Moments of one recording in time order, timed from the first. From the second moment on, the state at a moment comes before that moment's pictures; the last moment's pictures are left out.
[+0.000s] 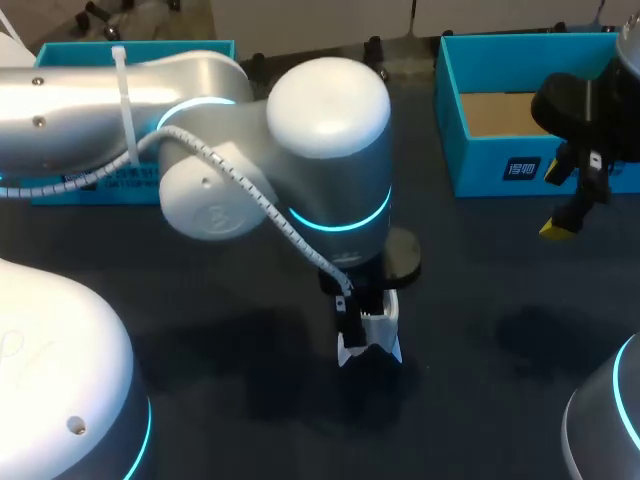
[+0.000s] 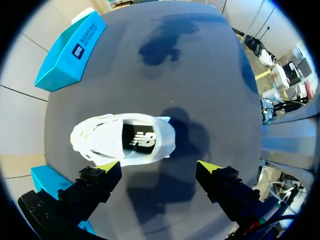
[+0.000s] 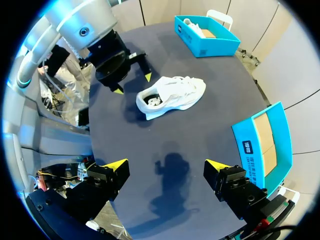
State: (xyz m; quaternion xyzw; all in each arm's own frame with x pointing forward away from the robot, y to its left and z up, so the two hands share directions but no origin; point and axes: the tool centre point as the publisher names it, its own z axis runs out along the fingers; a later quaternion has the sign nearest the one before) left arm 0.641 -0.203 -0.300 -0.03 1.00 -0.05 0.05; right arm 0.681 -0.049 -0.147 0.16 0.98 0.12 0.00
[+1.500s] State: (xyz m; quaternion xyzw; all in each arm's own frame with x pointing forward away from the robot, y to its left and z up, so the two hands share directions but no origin) left arm 0.635 -0.235 -0.394 -0.01 1.00 -0.05 0.05; right arm 0.681 -0.049 -0.147 0.16 0.98 0.12 0.00
